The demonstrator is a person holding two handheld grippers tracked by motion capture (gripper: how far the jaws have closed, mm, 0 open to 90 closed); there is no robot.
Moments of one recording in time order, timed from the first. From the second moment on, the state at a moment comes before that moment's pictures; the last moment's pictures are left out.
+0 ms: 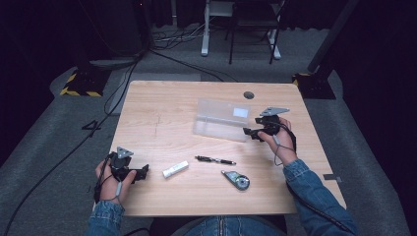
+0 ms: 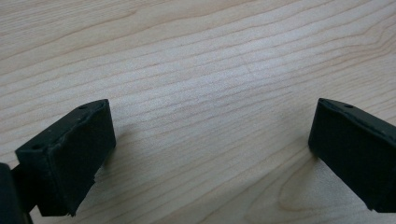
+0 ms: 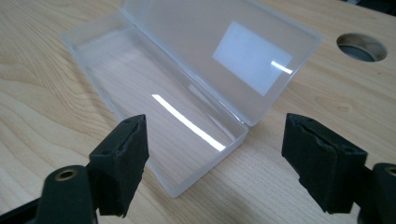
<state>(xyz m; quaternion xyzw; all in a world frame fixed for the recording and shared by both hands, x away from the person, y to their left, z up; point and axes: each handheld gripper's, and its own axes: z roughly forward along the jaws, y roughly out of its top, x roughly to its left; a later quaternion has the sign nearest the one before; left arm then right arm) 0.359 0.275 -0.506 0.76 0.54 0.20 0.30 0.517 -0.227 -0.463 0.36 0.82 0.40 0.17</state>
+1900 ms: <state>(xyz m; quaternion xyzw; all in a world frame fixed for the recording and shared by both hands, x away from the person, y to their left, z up) 0.359 0.275 -0.506 0.76 0.54 0.19 0.30 0.491 -0.228 -0.492 0.28 0.87 0.37 0.15</state>
